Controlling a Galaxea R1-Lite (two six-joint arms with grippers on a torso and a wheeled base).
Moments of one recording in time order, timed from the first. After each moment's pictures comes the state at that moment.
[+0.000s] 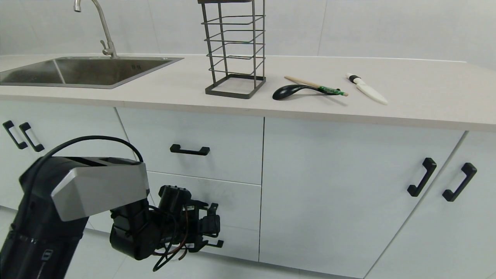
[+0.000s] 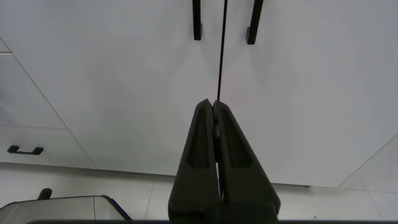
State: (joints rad) left arm -0.34 2.42 -0.67 -0.91 -0.18 1.22; right arm -0.08 0.11 0.00 0.01 0.02 0.00
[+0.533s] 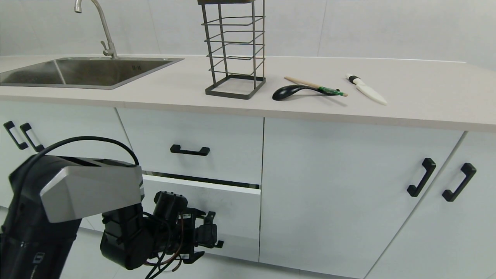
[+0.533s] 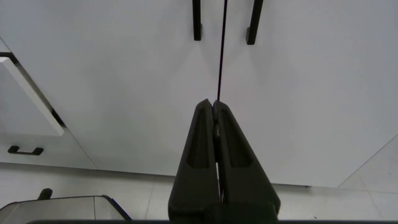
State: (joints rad) left arm -0.35 2.39 -0.58 -0.91 -0.18 1.22; right arm -0.08 0.11 0.00 0.00 0.02 0.00
